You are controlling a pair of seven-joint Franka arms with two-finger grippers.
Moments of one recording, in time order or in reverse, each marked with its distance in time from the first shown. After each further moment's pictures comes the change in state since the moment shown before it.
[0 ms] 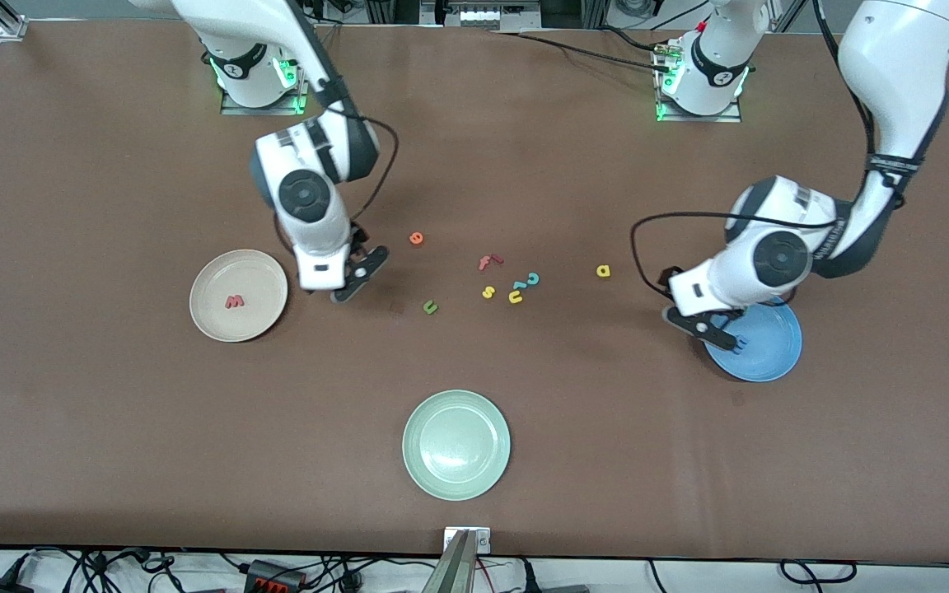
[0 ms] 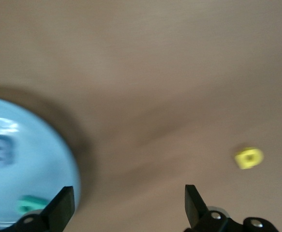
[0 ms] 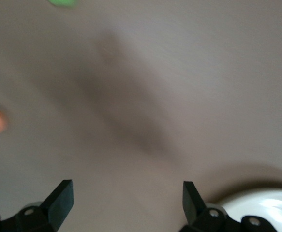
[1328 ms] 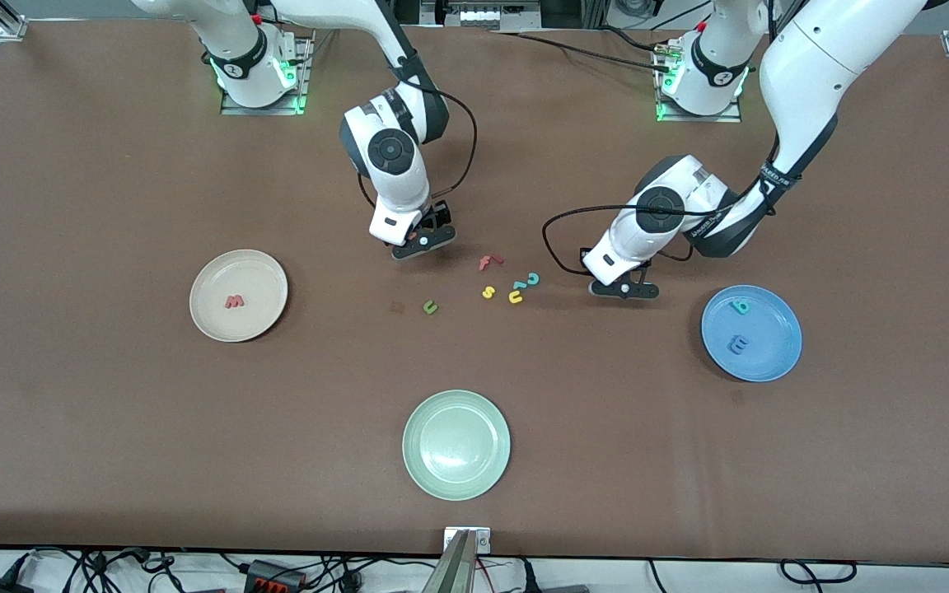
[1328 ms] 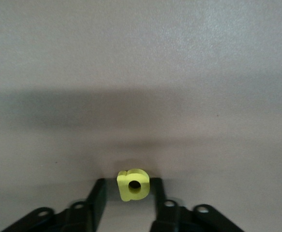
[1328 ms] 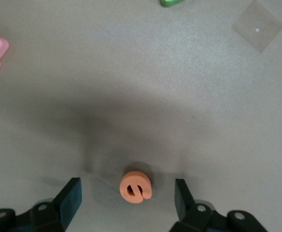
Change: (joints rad) left arm -0.150 0.078 0.004 -0.190 0.114 0.297 -0.671; right arm 0.232 0.103 0.001 -0.078 0.248 0.237 0.460
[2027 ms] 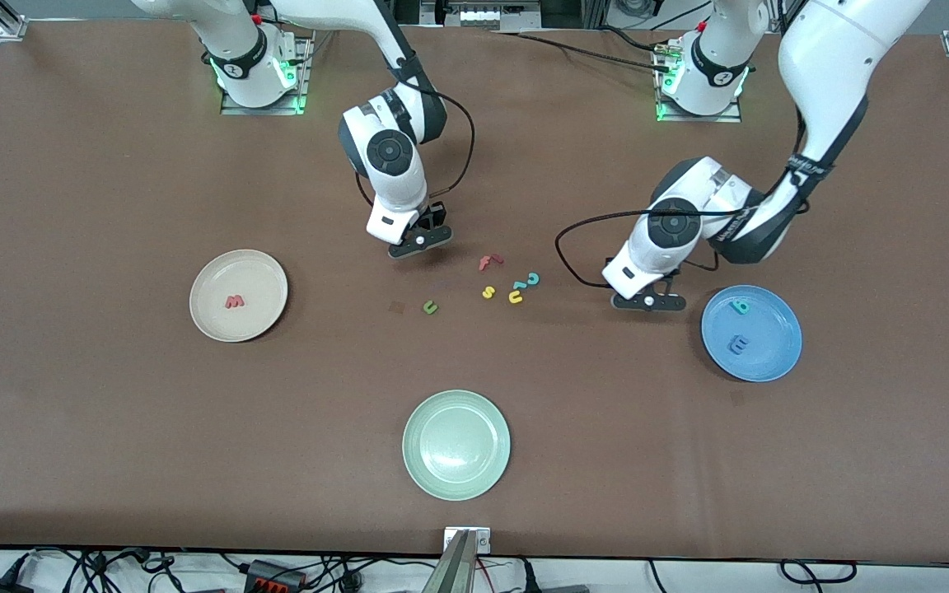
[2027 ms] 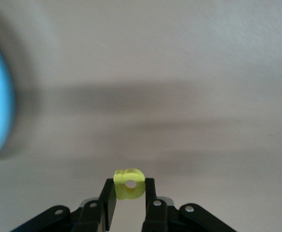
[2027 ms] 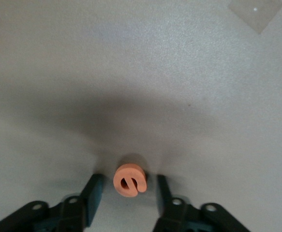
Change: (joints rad) left arm 0.023 -0.078 0.000 0.178 0.004 -0.367 0.129; right arm 0.003 -0.002 -0.001 -0.015 0.000 0.000 0.020
